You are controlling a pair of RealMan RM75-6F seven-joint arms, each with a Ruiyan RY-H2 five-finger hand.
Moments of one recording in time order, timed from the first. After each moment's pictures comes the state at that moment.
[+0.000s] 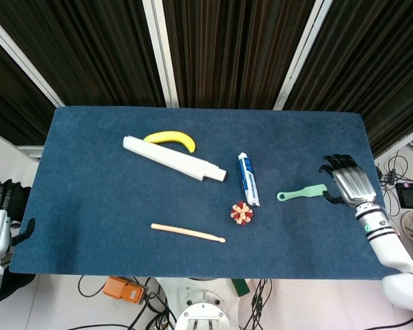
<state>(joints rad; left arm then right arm) -0.07 -1.09 -0.07 -1.69 1.34 1.43 0.00 0.50 -1.15 0.18 -1.49 -1.27 0.91 -0.13</state>
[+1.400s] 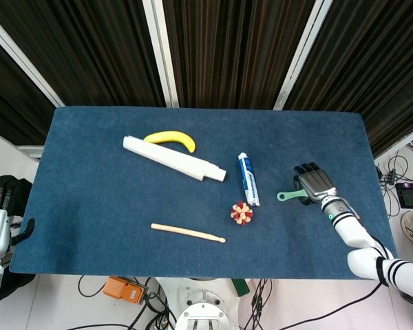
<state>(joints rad) -0.07 -1.09 -0.07 -1.69 1.33 1.42 0.02 0.69 -1.39 0.09 -1.21 -1.20 0.68 -0.18</state>
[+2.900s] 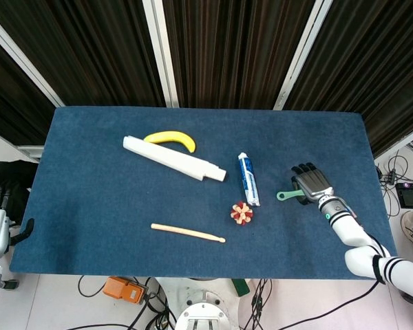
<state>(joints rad) -0.07 -1.08 -0.08 -1.70 1.32 1.42 0.00 0.71 -1.40 0.07 -1.19 -1.20 0.68 -0.17</state>
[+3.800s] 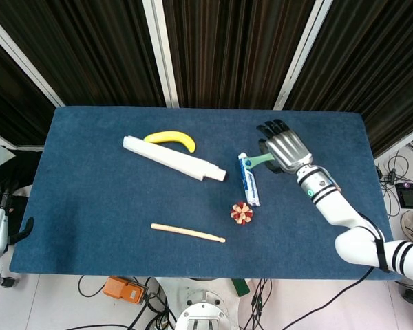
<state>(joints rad) -0.07 -1.08 -0.08 -1.69 1.33 1.41 -0.02 0.88 -1.14 0.30 -1.63 -1.07 0.76 -0.36</state>
